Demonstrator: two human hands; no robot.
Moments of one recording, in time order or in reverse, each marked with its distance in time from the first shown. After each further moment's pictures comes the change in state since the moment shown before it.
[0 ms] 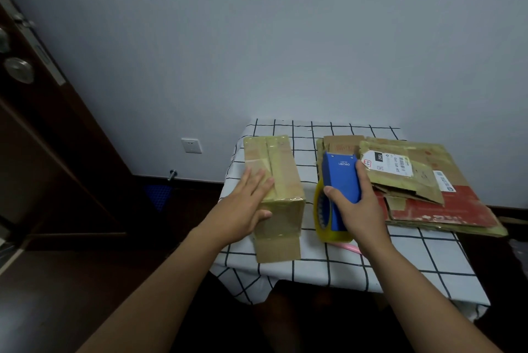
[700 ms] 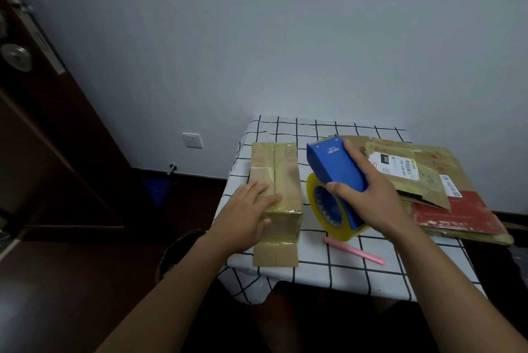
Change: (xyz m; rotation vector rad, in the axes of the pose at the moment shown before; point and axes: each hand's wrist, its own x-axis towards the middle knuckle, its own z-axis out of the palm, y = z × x) left_hand -0.003 -0.008 0.028 -0.017 0.073 0.036; right_hand 0.010 -0.046 -0.019 -0.227 -0.248 -0.201
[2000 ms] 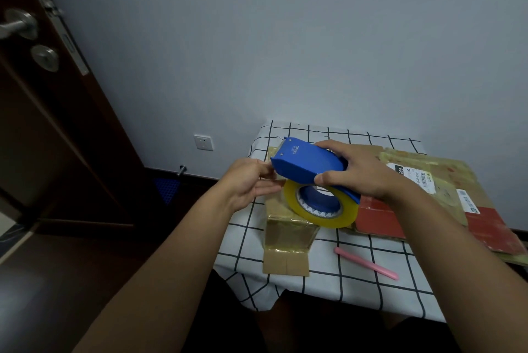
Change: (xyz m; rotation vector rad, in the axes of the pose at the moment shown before) left_hand 0.047 0.000 -0.079 -1.588 0.076 -0.689; right_hand 0.065 -0.048 0.006 -0.167 -0.421 -0.199
